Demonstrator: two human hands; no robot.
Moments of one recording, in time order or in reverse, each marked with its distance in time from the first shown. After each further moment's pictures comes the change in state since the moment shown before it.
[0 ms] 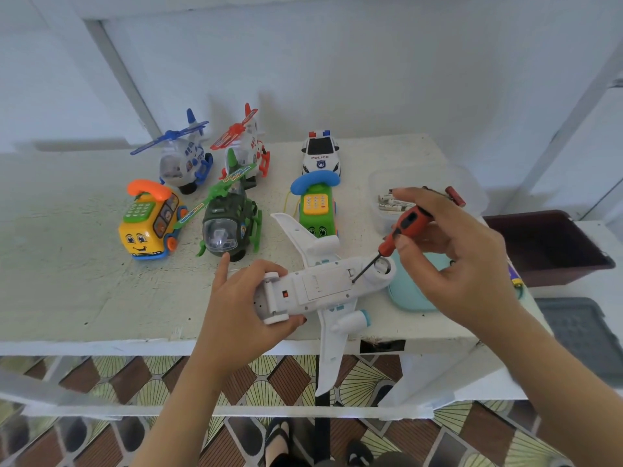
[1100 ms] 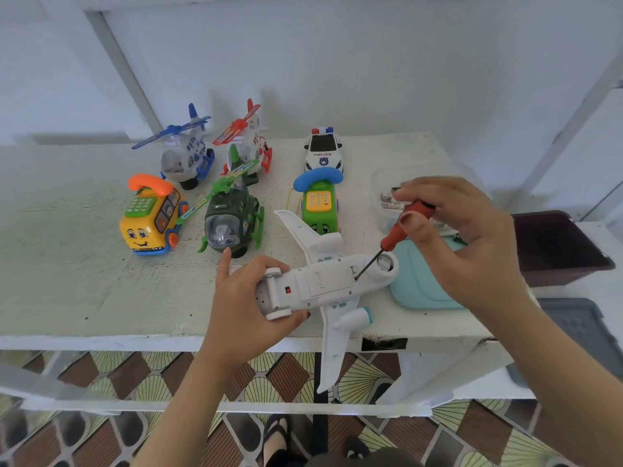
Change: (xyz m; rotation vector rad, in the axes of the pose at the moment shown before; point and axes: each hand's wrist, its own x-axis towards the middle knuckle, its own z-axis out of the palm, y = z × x) left_hand 0.001 -0.003 0.006 -0.048 0.036 -0.020; right_hand 0.015 0.000 -0.001 -0.004 0.086 -0.009
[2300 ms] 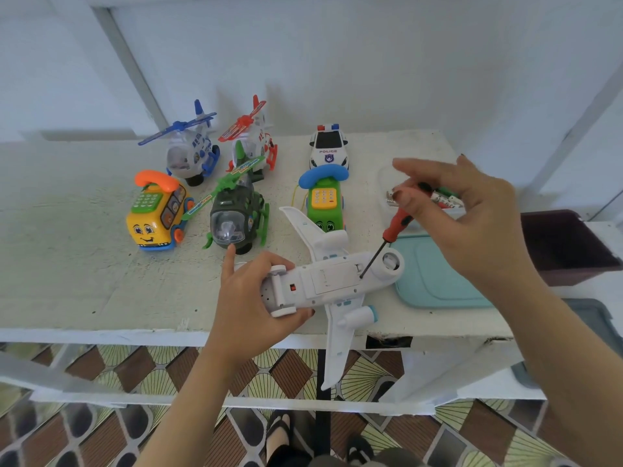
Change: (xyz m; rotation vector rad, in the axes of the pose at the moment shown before) left_hand 0.000 0.003 -0.001 0.004 0.012 0.002; right_hand 0.021 -0.008 0.003 0.016 -0.055 0.095
